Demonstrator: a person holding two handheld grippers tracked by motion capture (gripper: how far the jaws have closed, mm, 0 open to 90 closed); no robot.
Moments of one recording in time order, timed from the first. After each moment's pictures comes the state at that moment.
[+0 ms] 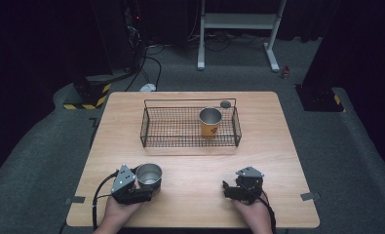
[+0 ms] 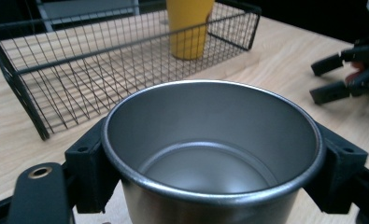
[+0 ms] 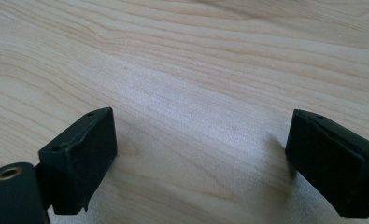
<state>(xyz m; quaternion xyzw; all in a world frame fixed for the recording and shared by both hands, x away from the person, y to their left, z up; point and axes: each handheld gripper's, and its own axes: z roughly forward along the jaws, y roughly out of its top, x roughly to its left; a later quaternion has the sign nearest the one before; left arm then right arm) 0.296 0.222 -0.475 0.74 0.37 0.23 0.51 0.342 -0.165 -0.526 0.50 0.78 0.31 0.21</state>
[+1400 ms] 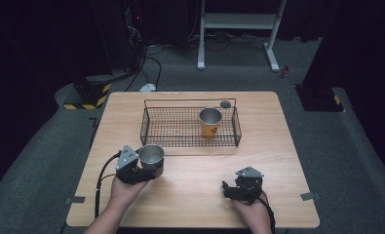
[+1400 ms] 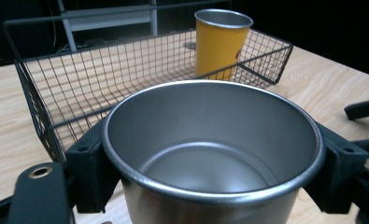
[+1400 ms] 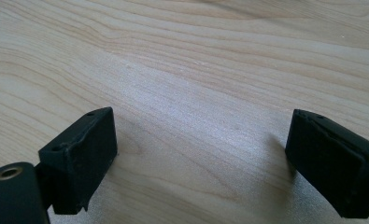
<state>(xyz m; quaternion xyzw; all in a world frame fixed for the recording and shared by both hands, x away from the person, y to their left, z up) 0.343 0.214 -0.449 0.72 0.40 0.24 0.51 0.341 -0.165 -0.526 0.49 0.78 0.32 0.21</state>
